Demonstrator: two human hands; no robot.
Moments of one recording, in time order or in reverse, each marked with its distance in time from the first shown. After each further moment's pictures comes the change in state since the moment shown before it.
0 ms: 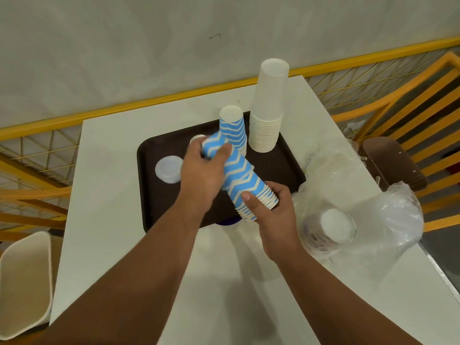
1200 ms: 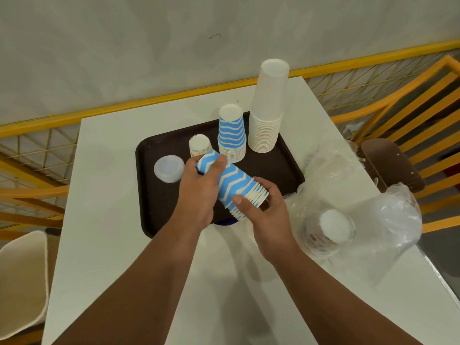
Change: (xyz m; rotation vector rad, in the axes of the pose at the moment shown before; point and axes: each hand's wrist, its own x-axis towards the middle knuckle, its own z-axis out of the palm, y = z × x) left_hand -0.018 -0.013 -0.009 -0.221 -0.033 -0.238; right_hand -0.004 -0.003 0.006 -0.003 -0.124 -0.009
